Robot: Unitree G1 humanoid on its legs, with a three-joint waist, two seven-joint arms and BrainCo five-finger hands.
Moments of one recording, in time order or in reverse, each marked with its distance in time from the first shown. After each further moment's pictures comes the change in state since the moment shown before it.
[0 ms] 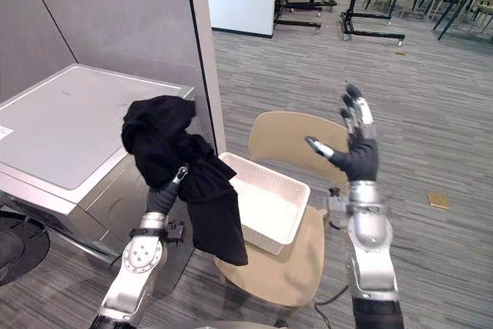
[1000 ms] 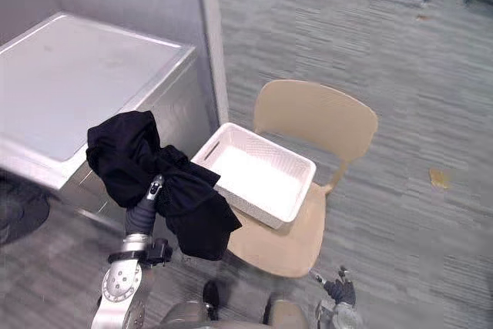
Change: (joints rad) left arm 0.142 -0.095 0.060 -0.134 -0.130 0.002 -0.062; right arm 0.143 0.199 -0.104 0.939 0.051 0.150 -0.046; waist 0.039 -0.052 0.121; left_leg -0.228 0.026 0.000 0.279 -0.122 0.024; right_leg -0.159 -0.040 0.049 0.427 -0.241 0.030
